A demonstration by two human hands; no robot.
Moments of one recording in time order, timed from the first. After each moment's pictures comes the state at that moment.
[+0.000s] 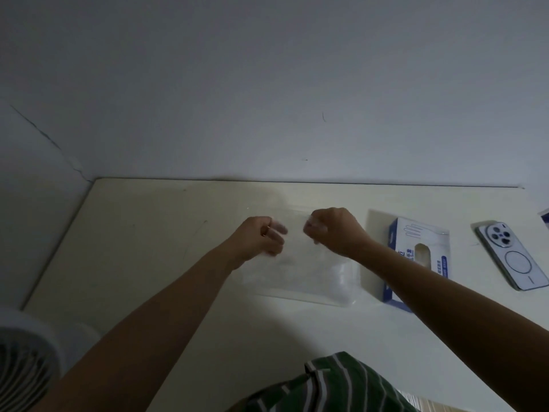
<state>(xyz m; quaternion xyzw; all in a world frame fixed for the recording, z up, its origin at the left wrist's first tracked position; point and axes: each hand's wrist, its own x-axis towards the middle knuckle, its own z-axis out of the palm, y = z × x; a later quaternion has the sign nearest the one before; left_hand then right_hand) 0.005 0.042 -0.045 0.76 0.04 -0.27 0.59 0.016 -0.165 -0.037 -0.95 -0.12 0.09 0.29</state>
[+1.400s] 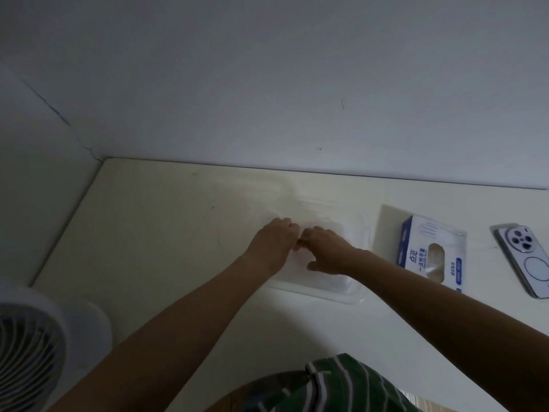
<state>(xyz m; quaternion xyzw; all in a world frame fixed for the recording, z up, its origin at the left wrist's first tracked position) -0.010 0.014 -0.066 0.97 -0.21 -0.09 0.09 0.004 -0.140 -0.081 -0.92 -0.30 0.24 0.08</state>
